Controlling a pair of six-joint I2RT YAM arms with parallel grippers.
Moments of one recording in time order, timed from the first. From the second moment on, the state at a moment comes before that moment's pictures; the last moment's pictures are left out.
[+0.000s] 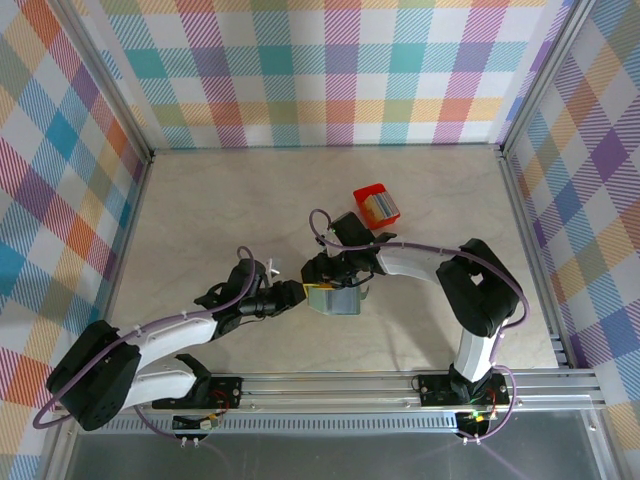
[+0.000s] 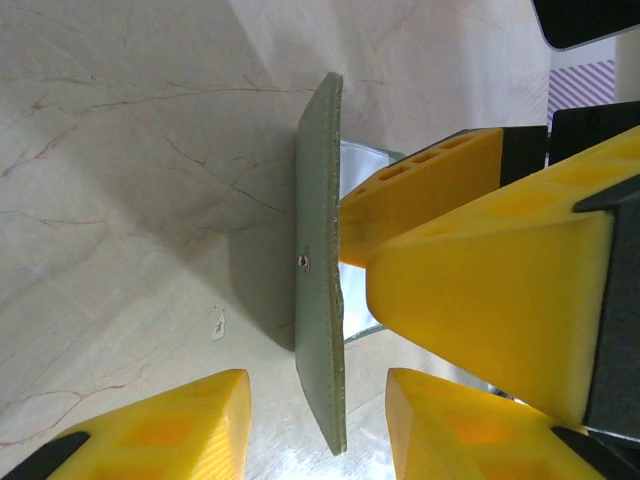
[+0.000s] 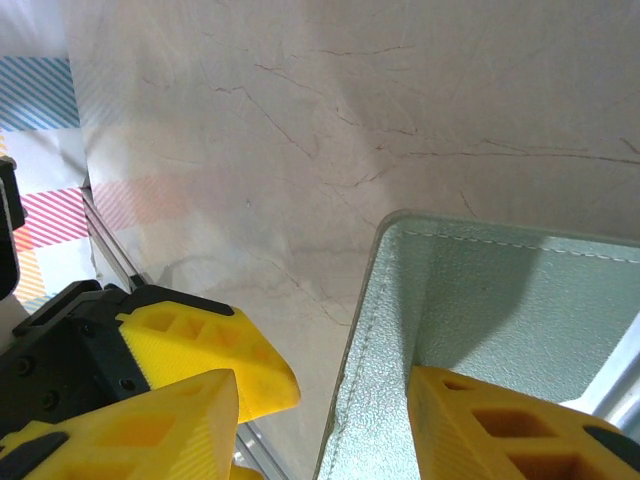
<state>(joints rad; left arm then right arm) -0.64 1.18 0.38 0.14 0.36 -1.01 0.74 1.80 1.07 -0.24 -0.66 0.69</state>
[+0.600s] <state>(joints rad) -0.68 1.24 0.38 0.21 0.35 -1.04 0.74 1.80 1.06 -0.23 -0.66 0.70</state>
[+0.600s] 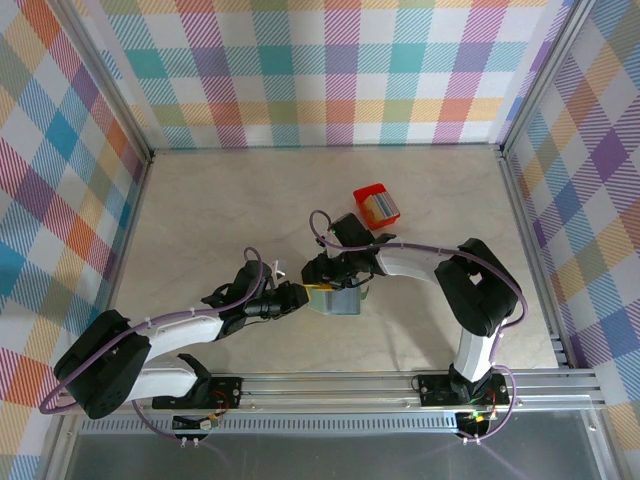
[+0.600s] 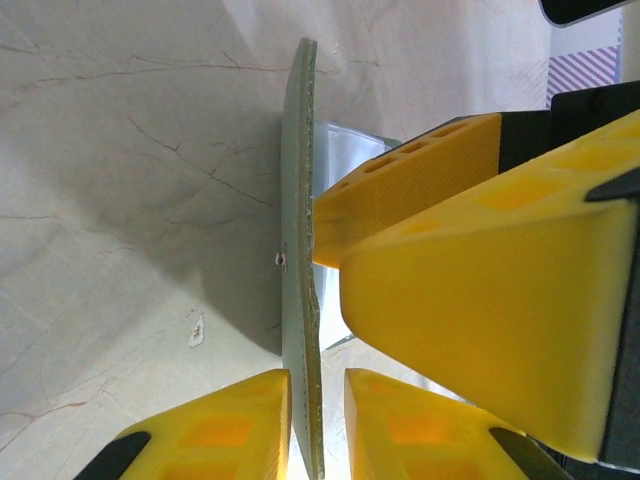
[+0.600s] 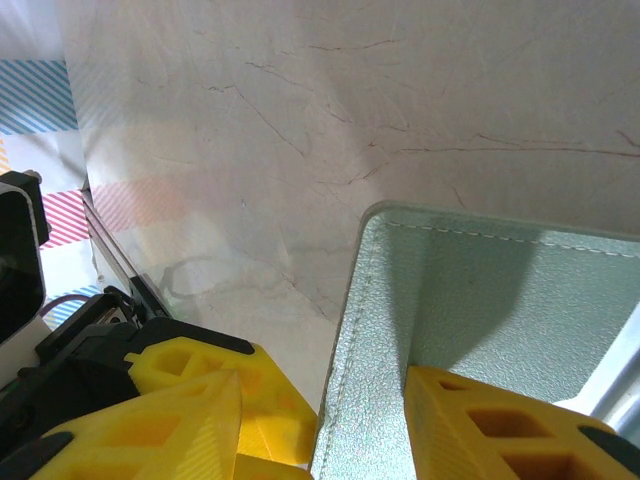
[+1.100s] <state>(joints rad) -0.68 1.26 0.36 0.23 0.33 -1.04 0.66 1.60 0.92 -0.28 -0.58 0.72</state>
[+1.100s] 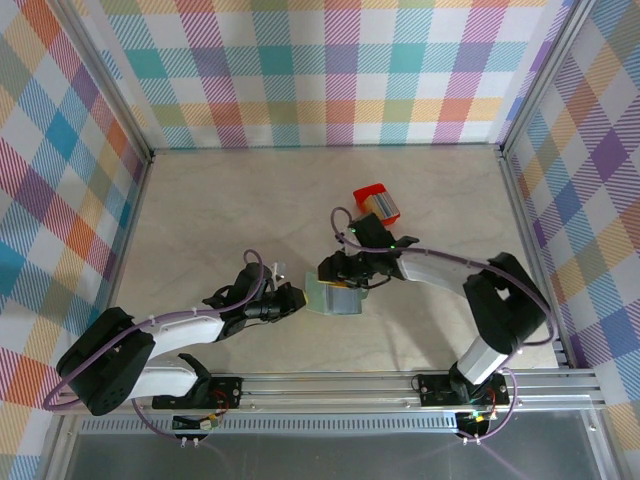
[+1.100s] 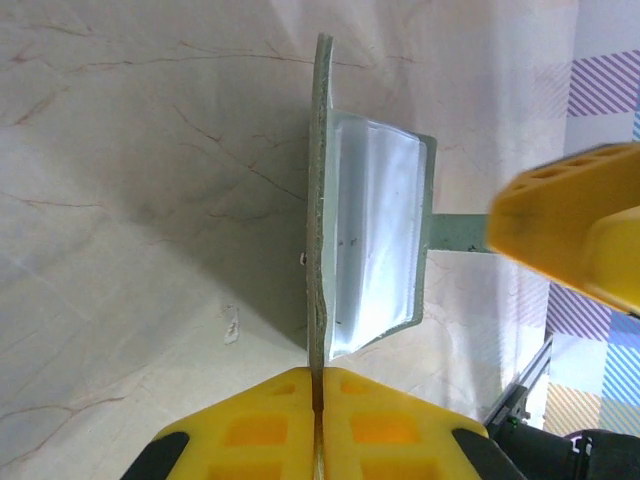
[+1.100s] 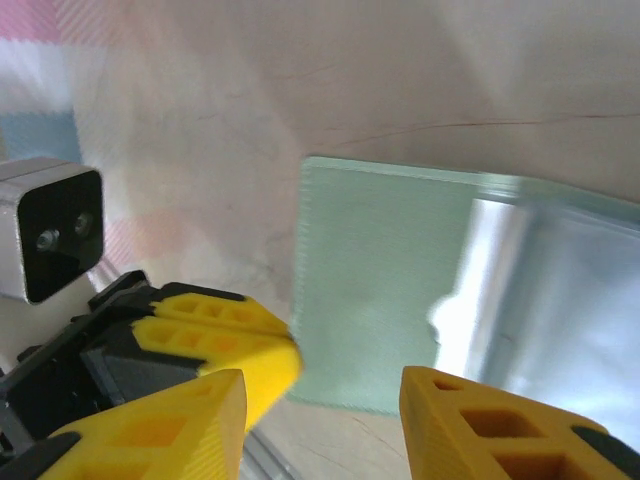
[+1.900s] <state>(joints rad) -0.68 1.27 0.36 0.23 0.31 -1.02 0.67 1.63 0.94 -0.53 -0.34 0.65</state>
